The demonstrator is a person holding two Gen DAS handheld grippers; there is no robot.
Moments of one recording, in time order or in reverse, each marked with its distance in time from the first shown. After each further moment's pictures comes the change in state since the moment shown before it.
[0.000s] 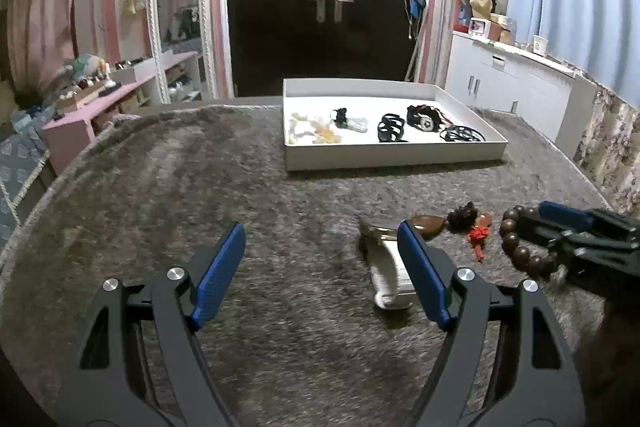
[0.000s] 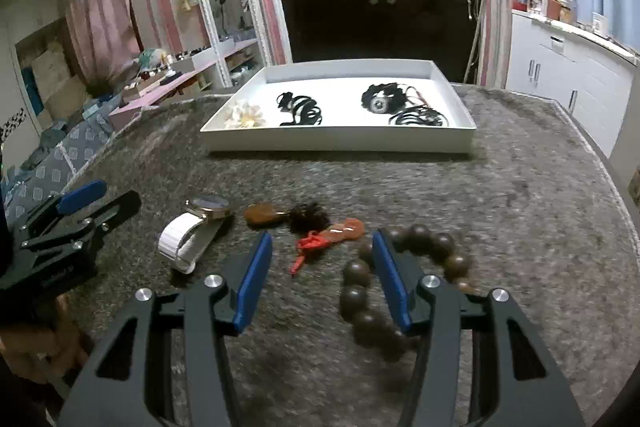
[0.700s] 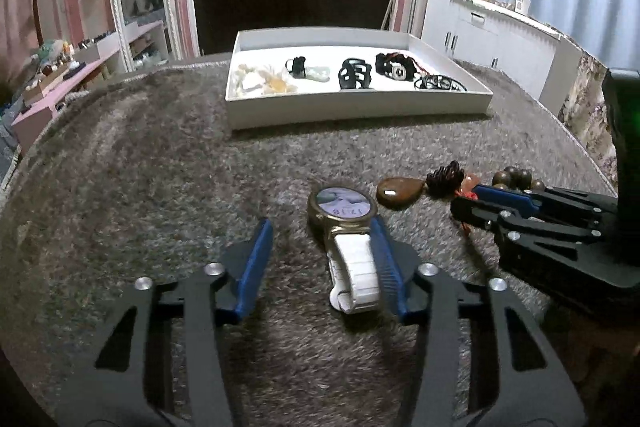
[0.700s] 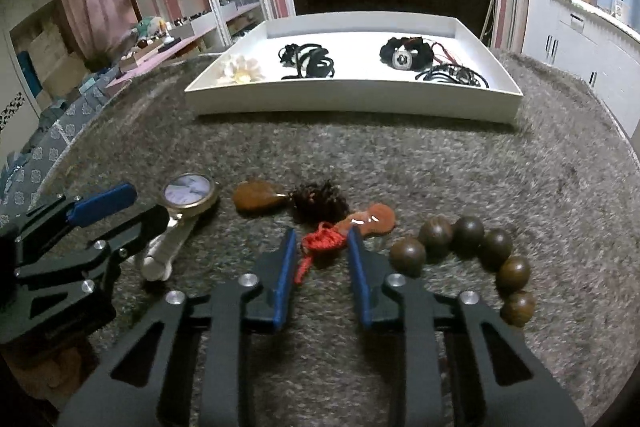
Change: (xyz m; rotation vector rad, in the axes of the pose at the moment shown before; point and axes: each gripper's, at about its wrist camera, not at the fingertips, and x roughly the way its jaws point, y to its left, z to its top) left arm 0.050 -0.026 -0.007 0.051 0.167 -0.084; right arm 0.056 0.005 0.002 -0.005 0.140 0.010
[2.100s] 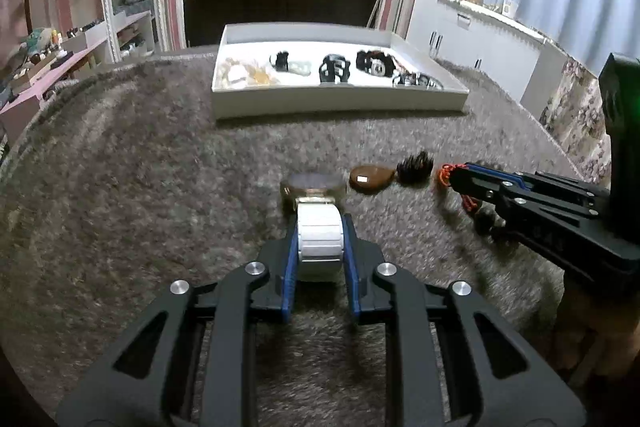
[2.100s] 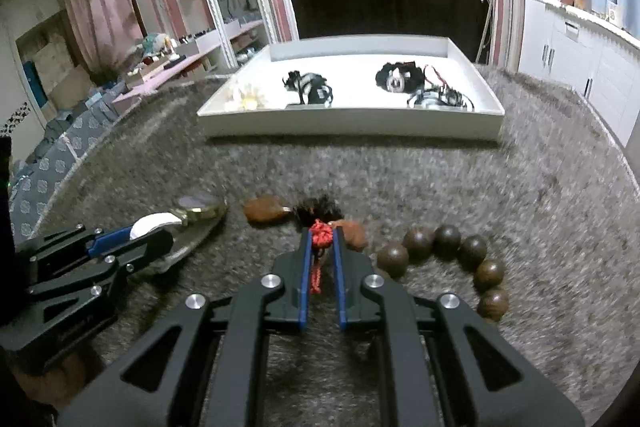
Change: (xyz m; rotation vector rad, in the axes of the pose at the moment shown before) left arm -0.022 -0.003 -0.005 -0.017 -0.002 -0.068; right arm -0.031 -0.002 0.002 0.005 -0.078 0.022
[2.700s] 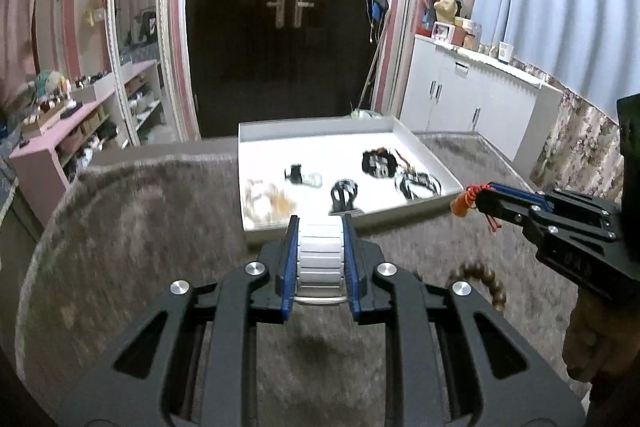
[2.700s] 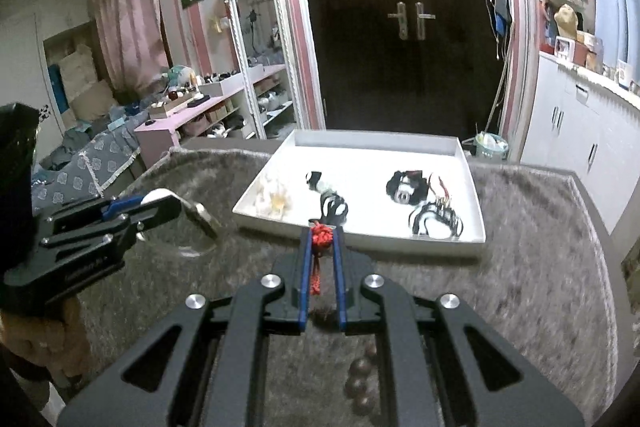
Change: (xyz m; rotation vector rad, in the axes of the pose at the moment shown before) left arm -0.059 0.014 0.100 0.039 -0.153 0.025; right arm -0.060 0.008 0.085 -0.081 -0.153 0.048
